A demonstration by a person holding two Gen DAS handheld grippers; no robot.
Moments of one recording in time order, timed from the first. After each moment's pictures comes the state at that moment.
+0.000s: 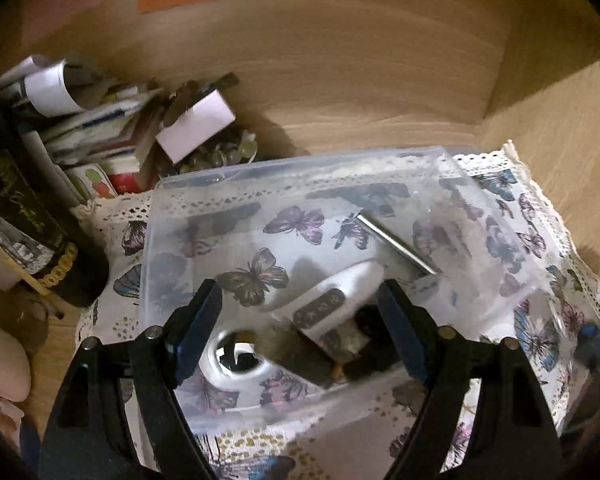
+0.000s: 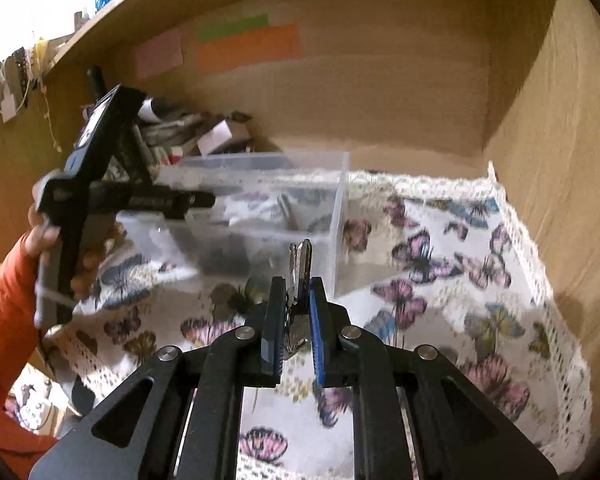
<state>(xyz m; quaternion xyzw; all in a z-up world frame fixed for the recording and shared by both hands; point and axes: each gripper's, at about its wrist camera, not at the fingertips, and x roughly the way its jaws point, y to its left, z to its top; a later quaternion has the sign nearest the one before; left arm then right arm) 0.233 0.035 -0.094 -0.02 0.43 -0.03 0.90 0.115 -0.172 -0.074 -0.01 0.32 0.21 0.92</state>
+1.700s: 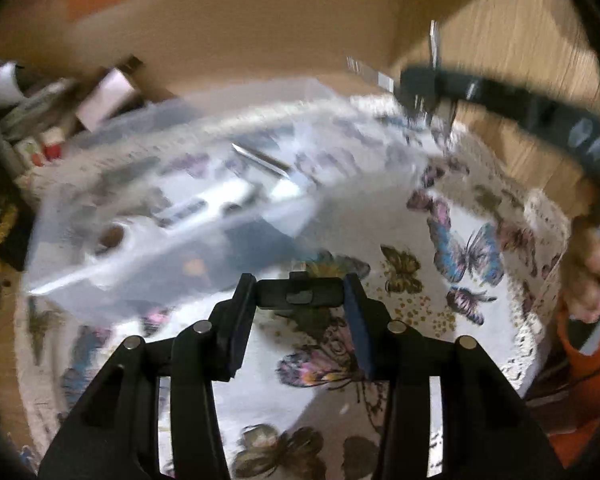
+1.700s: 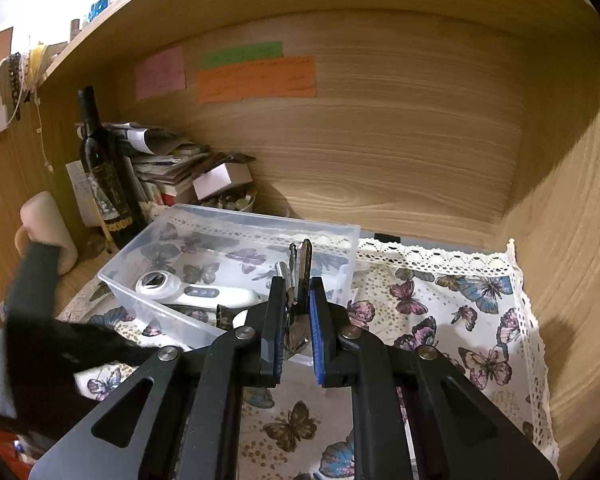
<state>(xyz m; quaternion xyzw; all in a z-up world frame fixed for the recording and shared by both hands) 0.164 -0.024 -0.109 0.00 0.42 -0.13 0.90 0.171 -0.145 -0.047 -0.04 0.28 0.23 0.93</state>
